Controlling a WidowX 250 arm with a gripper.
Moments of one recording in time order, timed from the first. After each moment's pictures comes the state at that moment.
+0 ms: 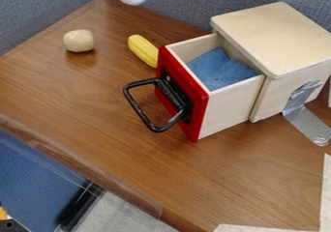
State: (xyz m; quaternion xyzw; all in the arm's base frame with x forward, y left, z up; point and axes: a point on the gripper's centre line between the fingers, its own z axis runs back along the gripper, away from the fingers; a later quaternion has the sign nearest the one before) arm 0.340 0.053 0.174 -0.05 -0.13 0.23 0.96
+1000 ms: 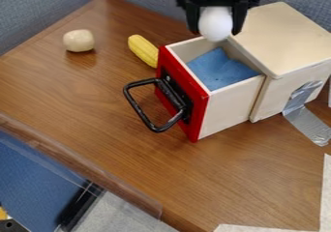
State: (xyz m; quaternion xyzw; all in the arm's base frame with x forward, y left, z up) arm 0.402 -0.029 0.122 -0.07 -0.13 0.22 0.97
